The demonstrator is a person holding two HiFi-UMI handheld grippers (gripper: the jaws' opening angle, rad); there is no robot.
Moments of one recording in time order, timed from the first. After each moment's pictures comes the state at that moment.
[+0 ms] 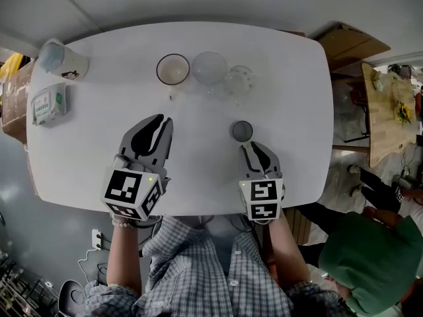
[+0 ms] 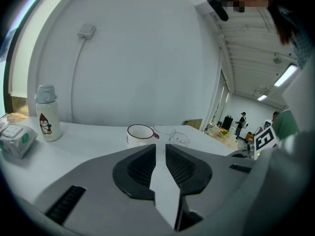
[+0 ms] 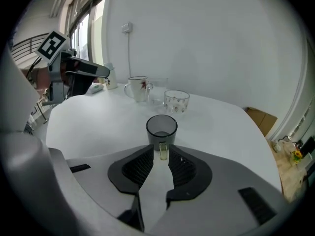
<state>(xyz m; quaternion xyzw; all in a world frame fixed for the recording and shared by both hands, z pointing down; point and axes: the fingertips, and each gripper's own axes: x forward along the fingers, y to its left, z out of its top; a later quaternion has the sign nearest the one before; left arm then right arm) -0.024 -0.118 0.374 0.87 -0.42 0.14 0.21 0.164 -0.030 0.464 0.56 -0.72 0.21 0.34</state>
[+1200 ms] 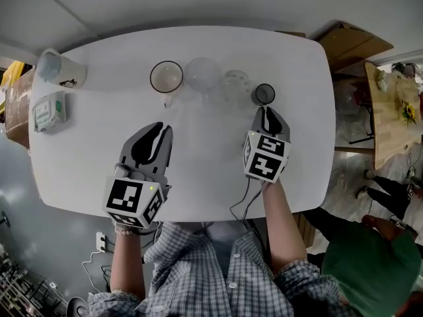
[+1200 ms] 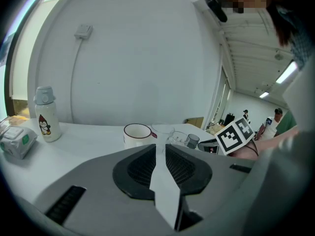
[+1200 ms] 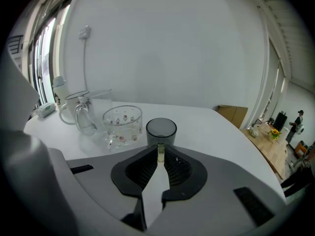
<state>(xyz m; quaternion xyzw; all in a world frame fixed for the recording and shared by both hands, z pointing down) -0.013 -0.118 0.376 0.86 -0.43 0.15 0.21 0.239 -0.133 0.463 0.71 -0.61 0.21 0.27</state>
